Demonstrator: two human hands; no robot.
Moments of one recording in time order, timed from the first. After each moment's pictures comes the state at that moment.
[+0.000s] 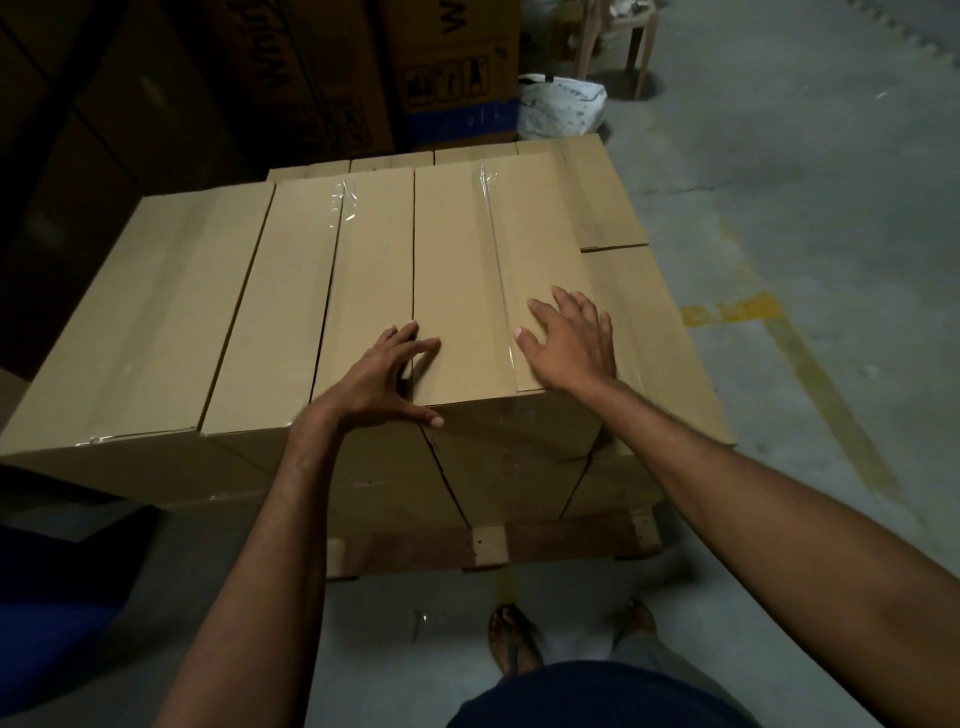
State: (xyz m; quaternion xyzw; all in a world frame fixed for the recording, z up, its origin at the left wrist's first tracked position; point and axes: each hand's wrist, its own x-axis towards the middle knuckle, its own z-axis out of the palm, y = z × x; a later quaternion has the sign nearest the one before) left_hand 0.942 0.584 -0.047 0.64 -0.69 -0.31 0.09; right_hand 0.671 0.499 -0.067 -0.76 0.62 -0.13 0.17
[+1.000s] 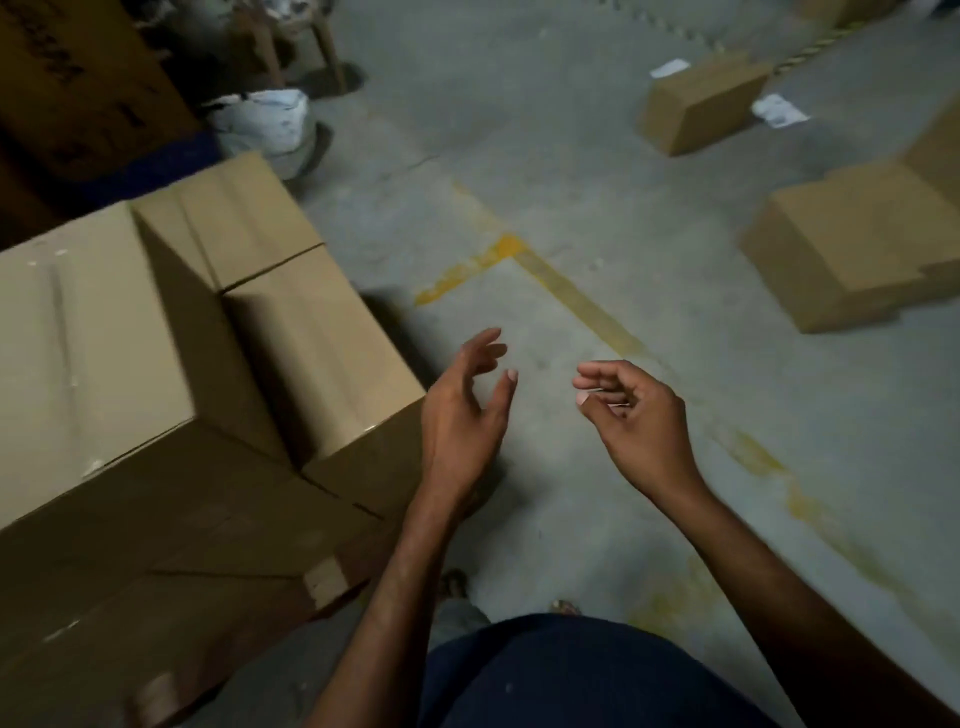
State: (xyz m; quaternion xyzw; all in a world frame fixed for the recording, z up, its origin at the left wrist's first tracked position) left_hand 0.377 0.670 -0.043 0.47 -0.71 -0.33 0.41; right_hand 0.197 0.742 -0.048 -0.43 0.68 -0.50 0.31
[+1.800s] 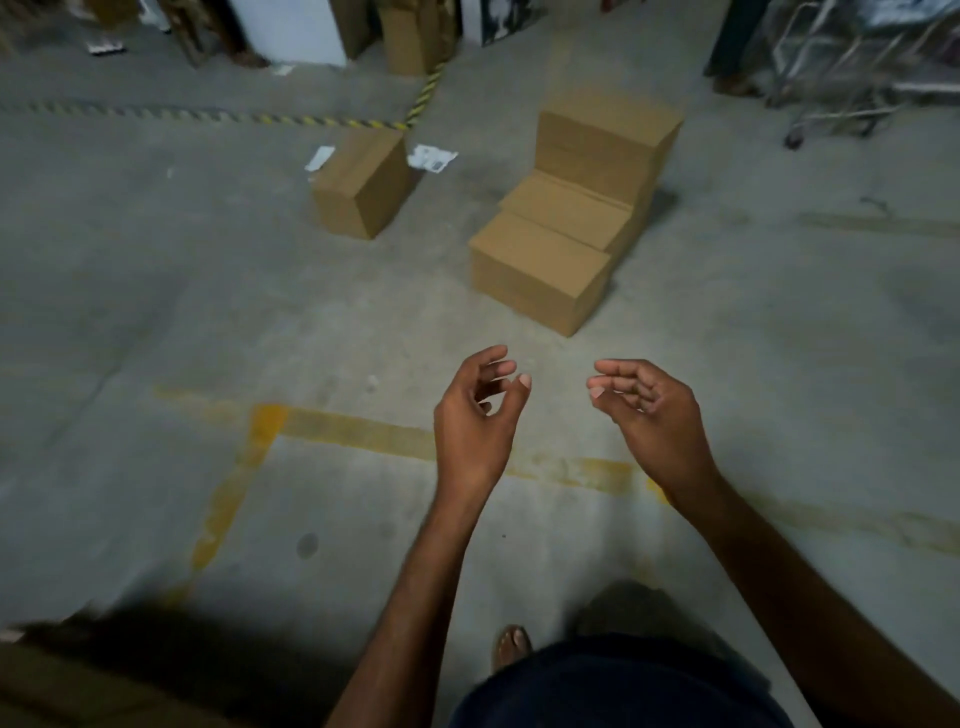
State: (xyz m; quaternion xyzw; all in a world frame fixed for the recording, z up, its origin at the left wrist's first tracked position) left_hand -0.108 0.501 -0.037 0.28 -0.71 -0.60 0.24; right_hand -0.201 0.665 -0.040 -0.11 0.76 -0.62 0.12
